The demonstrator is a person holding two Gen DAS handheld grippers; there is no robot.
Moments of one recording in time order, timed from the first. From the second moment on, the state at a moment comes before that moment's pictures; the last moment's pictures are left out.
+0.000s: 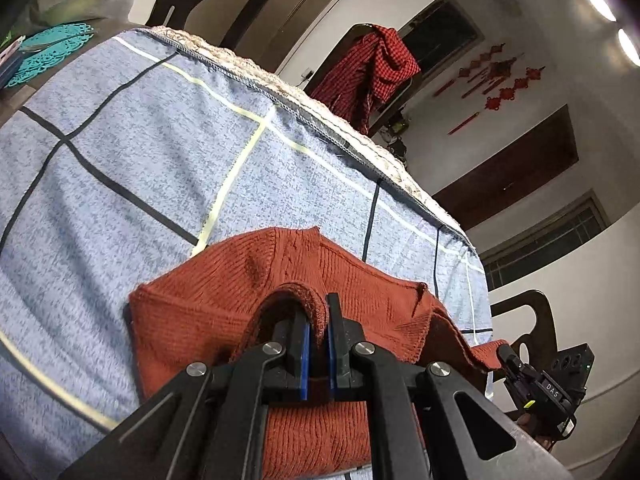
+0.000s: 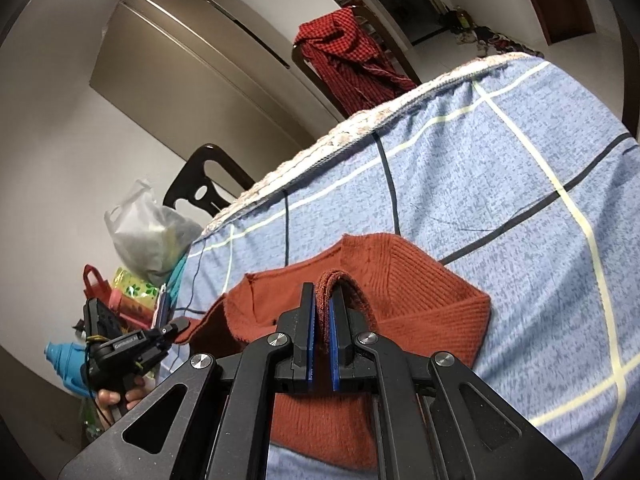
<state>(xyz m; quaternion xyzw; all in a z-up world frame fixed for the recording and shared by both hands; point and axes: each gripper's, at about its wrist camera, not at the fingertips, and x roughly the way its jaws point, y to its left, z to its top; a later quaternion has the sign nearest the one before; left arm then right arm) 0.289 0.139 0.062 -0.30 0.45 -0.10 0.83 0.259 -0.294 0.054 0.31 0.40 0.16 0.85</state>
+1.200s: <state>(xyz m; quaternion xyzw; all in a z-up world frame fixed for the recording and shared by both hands) 0.331 0.135 0.030 -0.29 0.48 -0.06 0.83 0.306 -0.293 0.017 0.29 0.43 0.12 0.85</state>
